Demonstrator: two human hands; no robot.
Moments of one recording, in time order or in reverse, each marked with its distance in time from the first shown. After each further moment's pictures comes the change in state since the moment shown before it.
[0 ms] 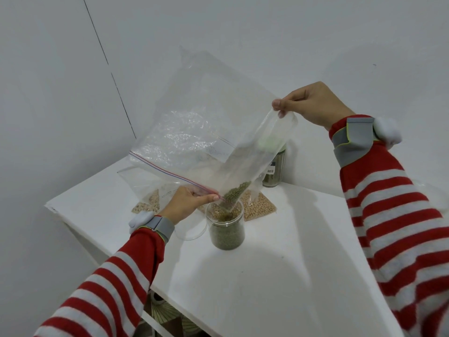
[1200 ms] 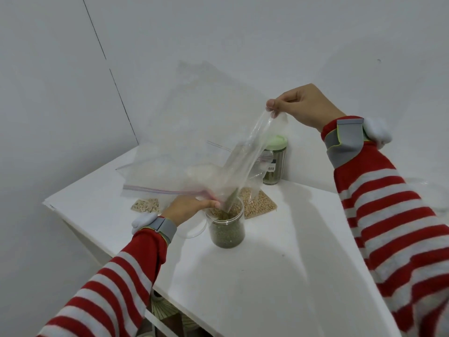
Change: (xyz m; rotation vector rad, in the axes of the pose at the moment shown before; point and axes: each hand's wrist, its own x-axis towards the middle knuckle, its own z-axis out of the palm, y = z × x) left_hand -0.008 -0.002 0.000 0.291 -0.049 -0.224; right_hand 0.006 0.001 0.018 -0.006 -0.022 0.001
